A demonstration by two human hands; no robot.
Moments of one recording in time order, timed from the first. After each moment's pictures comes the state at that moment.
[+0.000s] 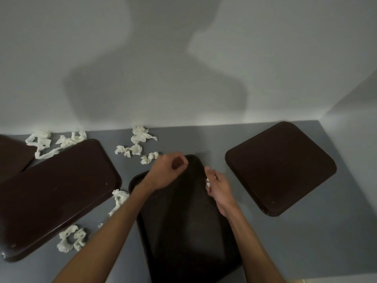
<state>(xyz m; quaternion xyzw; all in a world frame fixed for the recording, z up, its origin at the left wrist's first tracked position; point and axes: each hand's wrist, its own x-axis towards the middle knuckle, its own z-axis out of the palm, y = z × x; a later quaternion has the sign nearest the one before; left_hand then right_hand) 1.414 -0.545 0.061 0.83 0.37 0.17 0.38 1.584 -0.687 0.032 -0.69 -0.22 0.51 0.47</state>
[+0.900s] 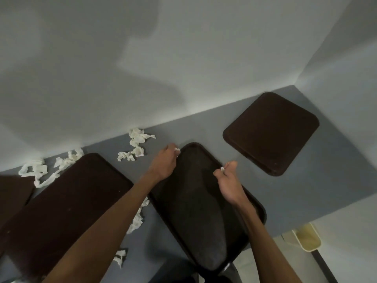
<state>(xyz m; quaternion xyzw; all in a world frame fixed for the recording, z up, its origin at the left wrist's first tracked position) 1.380 -0.510 0.037 0.89 0.36 0.04 0.29 1.512 -0.730 0.069 -0.78 -0.20 0.39 0.45</state>
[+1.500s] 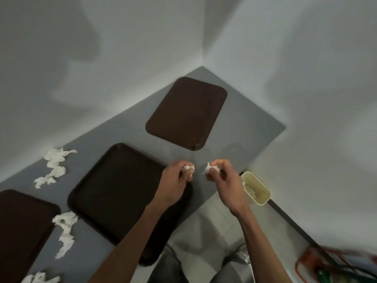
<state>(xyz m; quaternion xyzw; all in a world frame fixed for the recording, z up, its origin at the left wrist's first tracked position) 1.493 -0.795 0.065 0.86 0.21 0.04 0.46 1.574 -0.978 0.069 -0.78 -0.13 0.20 0.59</state>
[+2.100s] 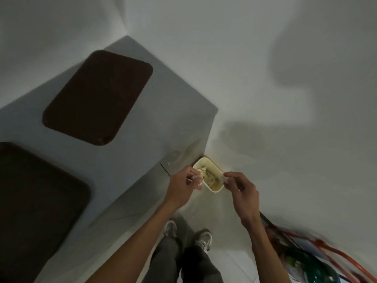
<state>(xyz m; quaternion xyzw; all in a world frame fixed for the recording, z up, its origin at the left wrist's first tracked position) 1.678 -1.083 -0.080 0.78 0.24 -0.05 0.58 1.731 -1.291 -0.068 -0.82 0.04 0.17 0.54</state>
